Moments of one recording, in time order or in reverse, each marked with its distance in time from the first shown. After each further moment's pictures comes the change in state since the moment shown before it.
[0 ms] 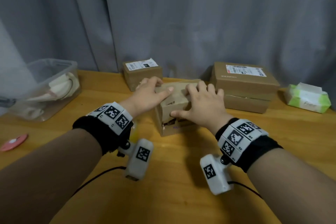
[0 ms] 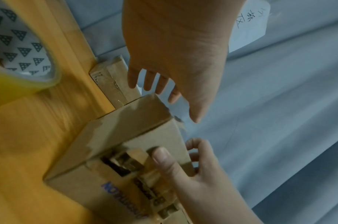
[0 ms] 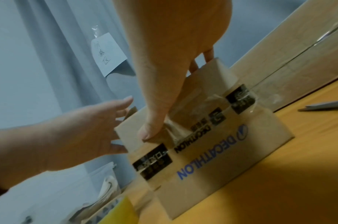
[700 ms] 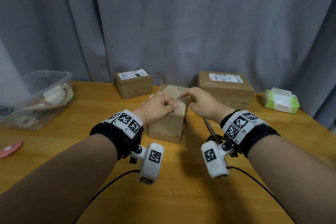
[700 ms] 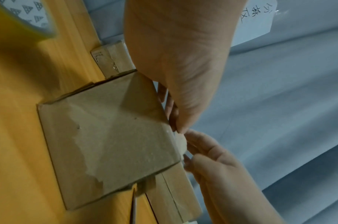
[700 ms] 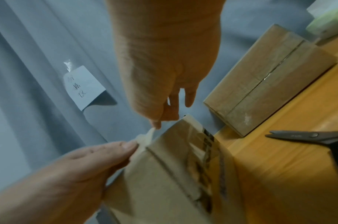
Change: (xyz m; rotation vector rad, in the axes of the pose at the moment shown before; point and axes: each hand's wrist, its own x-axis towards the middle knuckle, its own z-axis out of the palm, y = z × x) left_hand -0.014 0.038 0.026 0.037 -0.151 0.184; right_hand -0.005 0.040 -0.035 0.612 -0.131 -0.025
